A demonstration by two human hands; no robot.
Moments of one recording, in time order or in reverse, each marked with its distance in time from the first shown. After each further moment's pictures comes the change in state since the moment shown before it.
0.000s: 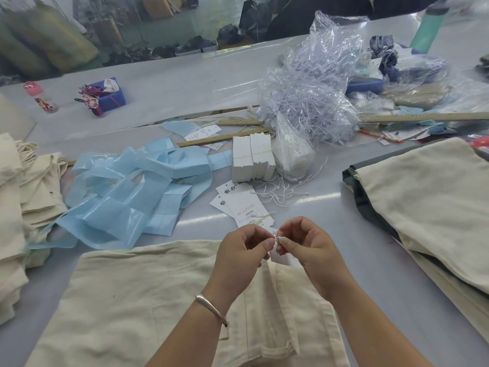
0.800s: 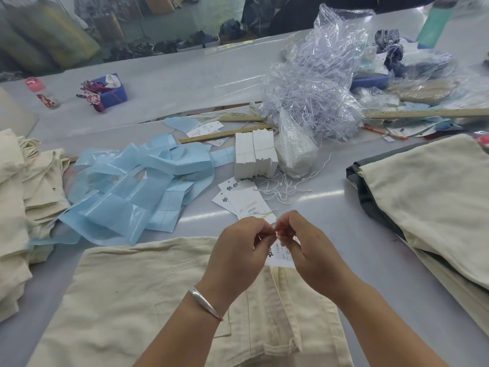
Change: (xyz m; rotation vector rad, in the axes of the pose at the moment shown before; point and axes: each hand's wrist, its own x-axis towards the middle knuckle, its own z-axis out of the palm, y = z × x) left_hand -0.004 0.014 -0.011 0.508 0.041 0.379; right_hand -0.007 -0.024 0.016 -0.773 -0.097 -0.253
